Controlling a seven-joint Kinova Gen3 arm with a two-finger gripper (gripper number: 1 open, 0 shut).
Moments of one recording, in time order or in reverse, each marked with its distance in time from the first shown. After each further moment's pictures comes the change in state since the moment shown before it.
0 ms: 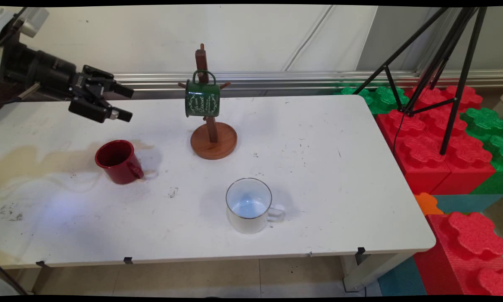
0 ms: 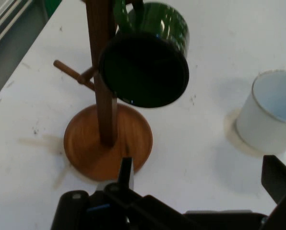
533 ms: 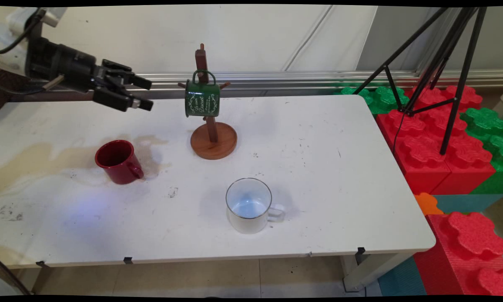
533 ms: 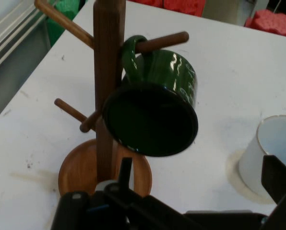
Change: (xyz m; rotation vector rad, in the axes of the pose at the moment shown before) arm 0.018 -0.006 0.028 -0.006 0.077 -0.053
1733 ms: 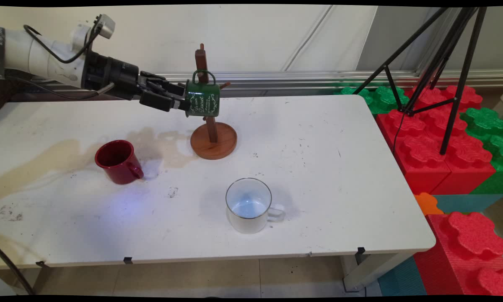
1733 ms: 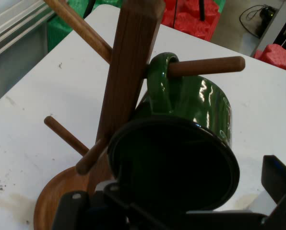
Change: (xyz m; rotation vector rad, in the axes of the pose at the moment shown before) arm -0.003 -0.015 0.077 -0.007 0.061 -0.129
